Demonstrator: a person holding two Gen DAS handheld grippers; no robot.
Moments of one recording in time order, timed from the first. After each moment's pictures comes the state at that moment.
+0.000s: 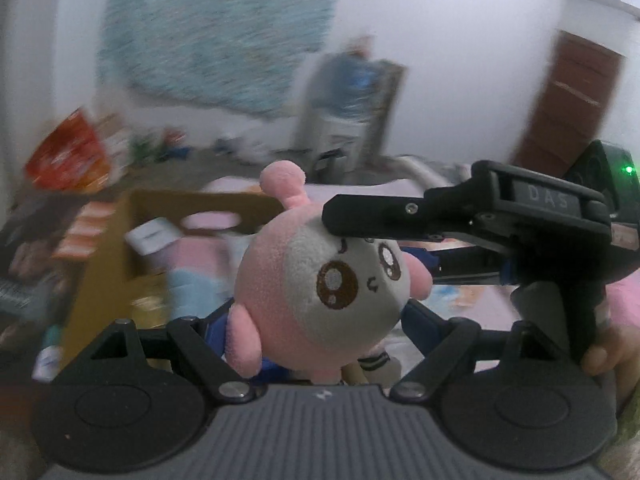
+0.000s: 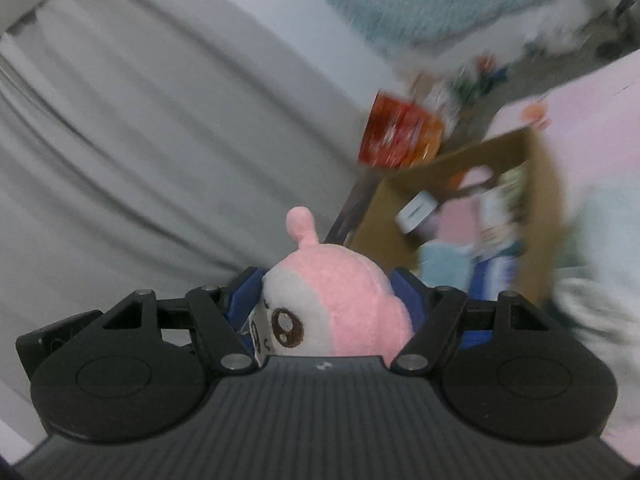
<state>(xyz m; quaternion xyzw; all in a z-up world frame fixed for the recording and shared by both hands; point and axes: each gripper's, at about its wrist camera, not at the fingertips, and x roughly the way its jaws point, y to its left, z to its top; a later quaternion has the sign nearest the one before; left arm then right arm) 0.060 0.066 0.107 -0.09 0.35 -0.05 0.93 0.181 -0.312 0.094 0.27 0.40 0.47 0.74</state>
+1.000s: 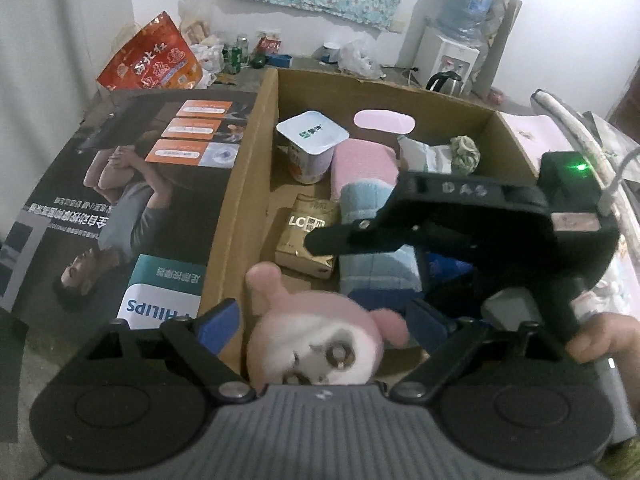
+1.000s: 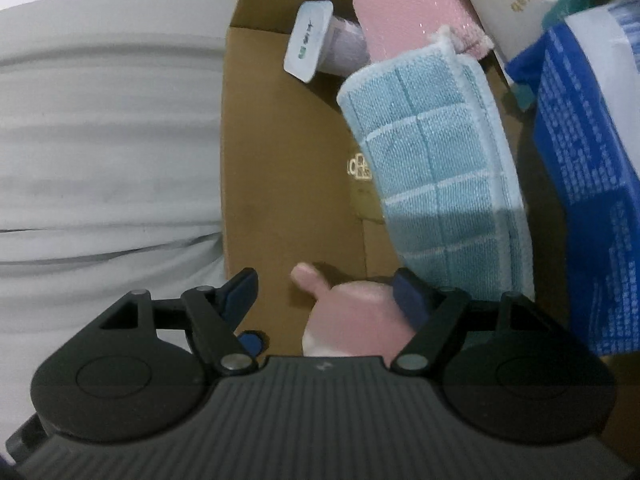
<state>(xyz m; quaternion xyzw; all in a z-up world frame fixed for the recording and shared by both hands) 0.106 0.188 0.023 -0.09 0.47 0.06 0.88 0.243 -0.160 -0.081 0.37 0.63 0.36 0.58</state>
